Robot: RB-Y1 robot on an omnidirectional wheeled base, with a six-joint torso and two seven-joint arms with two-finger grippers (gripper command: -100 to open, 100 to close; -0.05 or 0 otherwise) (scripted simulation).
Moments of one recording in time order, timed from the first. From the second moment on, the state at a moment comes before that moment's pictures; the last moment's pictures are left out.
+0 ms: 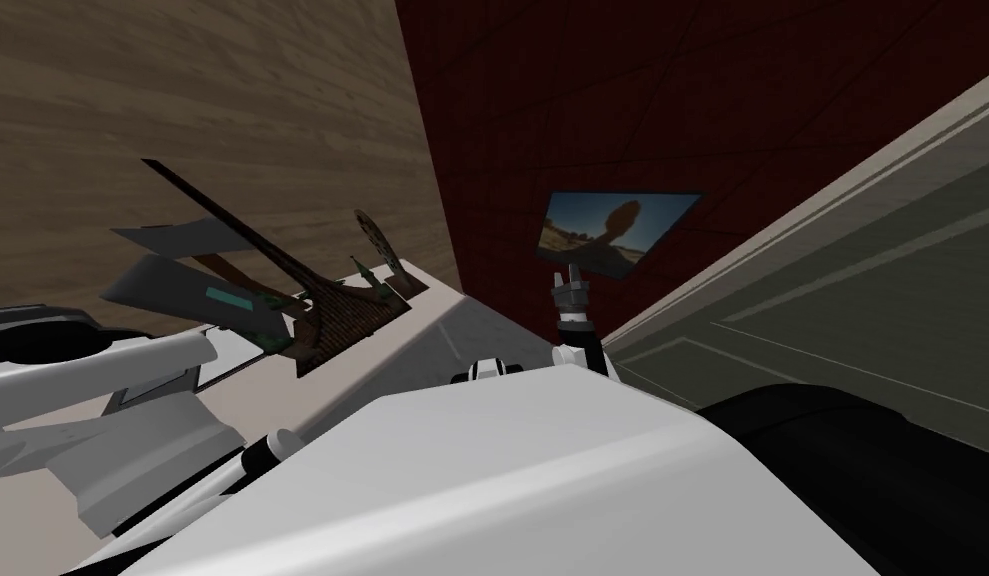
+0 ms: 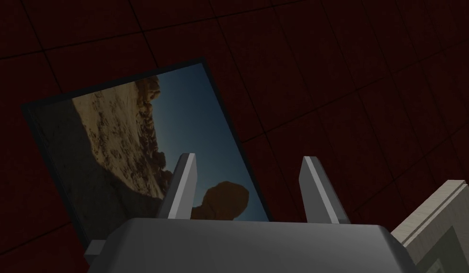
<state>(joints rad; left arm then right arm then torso) -0.13 0.59 0.90 -1.66 -0.32 0.72 0.08 0.51 -0.03 0.00 -2.28 -0.04 -0.38 -0.13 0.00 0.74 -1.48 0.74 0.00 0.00</state>
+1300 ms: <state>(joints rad) -0.15 0.63 0.97 -1.60 -0.40 0.75 0.09 0.51 -0.03 0.00 -2.28 -0.04 -0.38 -0.13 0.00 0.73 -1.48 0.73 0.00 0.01</state>
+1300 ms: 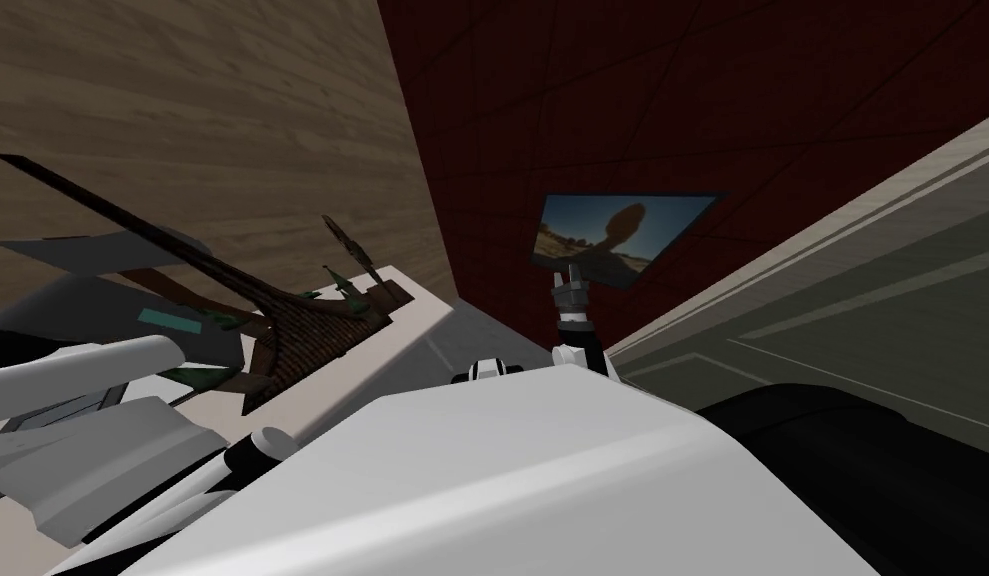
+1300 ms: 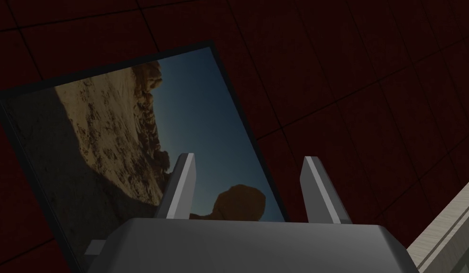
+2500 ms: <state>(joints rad) -0.21 0.62 1.01 -1.59 -0.35 0.79 0.15 0.51 -0.03 0.00 -2.28 -0.04 -0.38 -0.13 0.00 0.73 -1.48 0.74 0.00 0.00</state>
